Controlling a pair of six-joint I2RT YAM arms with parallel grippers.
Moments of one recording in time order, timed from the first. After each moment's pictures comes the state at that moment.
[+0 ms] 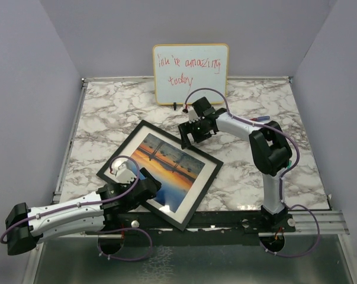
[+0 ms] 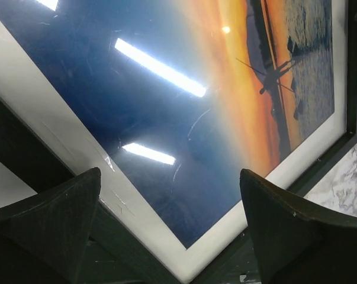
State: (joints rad) left arm -1.17 0.68 0.38 -0.77 -0.53 -1.68; right arm 0.56 2.04 1.47 -0.51 -0.33 0.10
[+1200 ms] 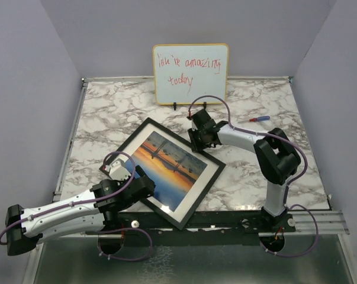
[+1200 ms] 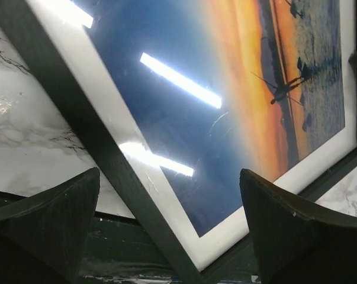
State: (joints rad) left arm -1.17 0.68 0.52 -1.01 -0.57 -1.70; right arm 0.65 1.94 1.28 -0.38 -0.01 0.19
